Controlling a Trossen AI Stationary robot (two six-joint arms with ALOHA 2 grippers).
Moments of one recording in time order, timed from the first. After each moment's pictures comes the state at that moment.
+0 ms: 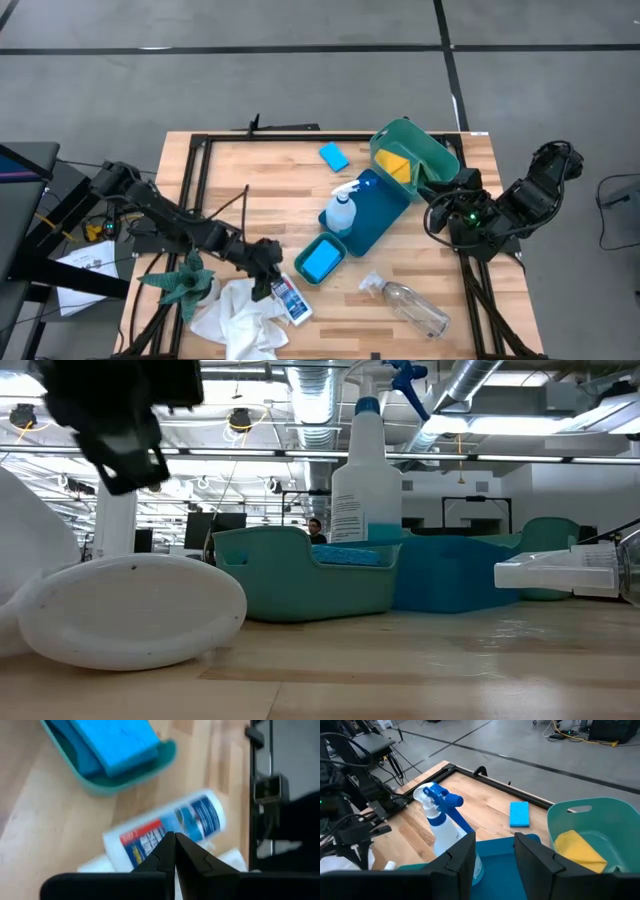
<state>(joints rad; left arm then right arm) -0.42 1.39 0.74 -0.16 -0.03 -0.73 0.71 1.09 1.38 -1.47 1.12 1.39</state>
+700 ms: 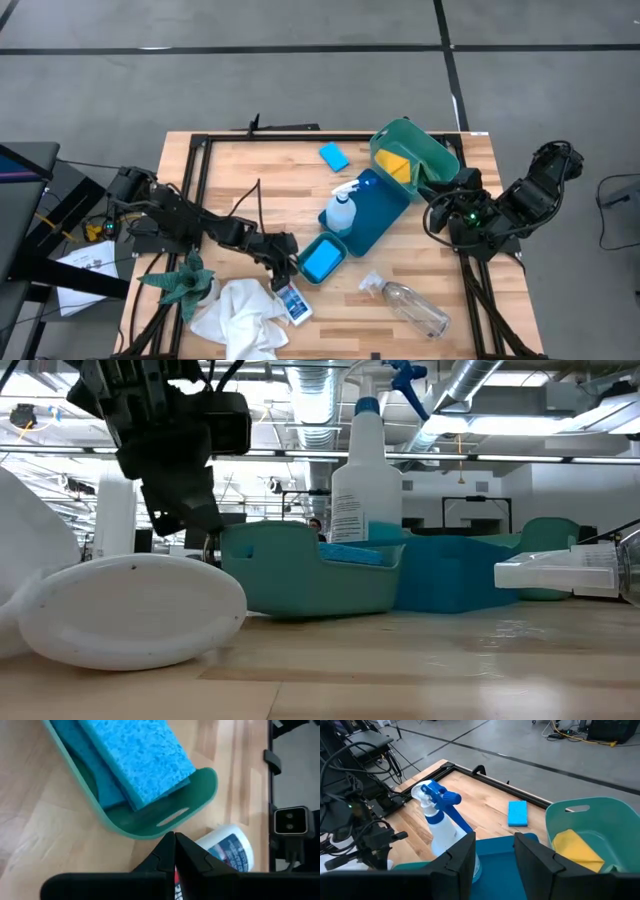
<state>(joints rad) -0.29 1.55 0.73 0.03 0.06 -0.69 0.71 1.09 1.38 -1.48 1.12 1.39</state>
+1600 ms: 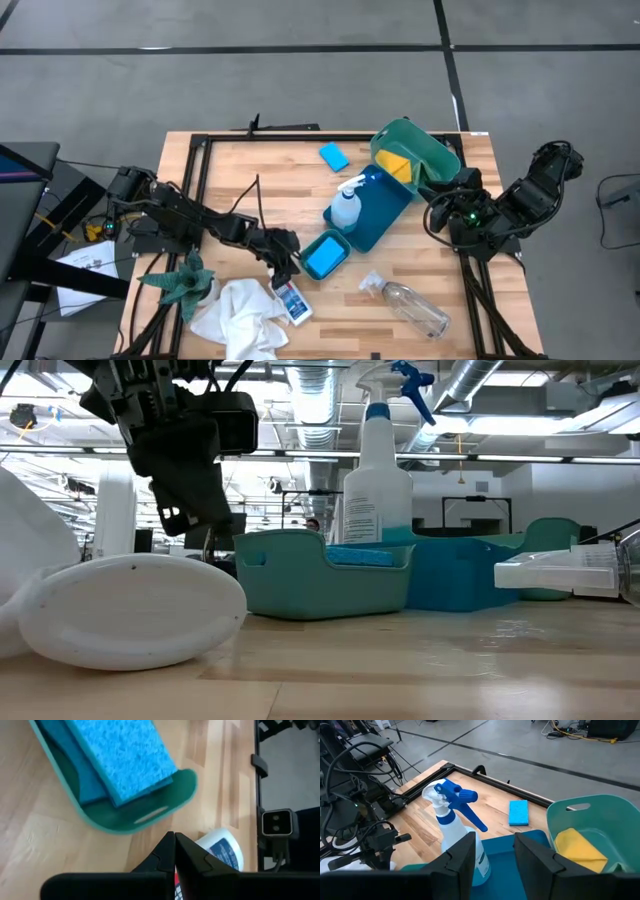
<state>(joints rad) -0.26 1.55 0.73 0.06 0.14 -0.67 0.71 1.09 1.38 -1.48 1.12 1.41</state>
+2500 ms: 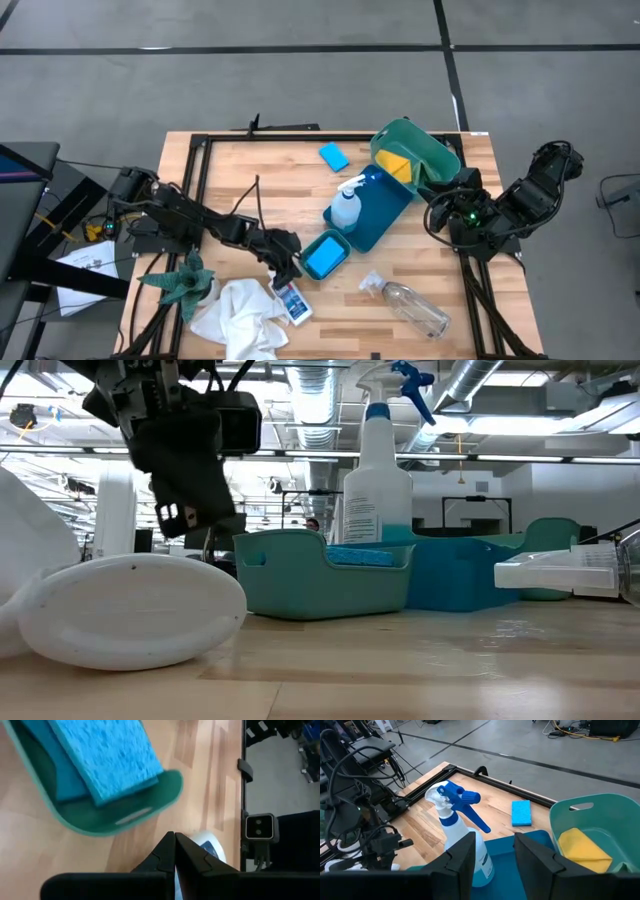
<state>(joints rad) -0.27 1.57 0.73 0.12 0.18 -0.74 0.71 1.09 1.38 -1.46 1.12 1.41</state>
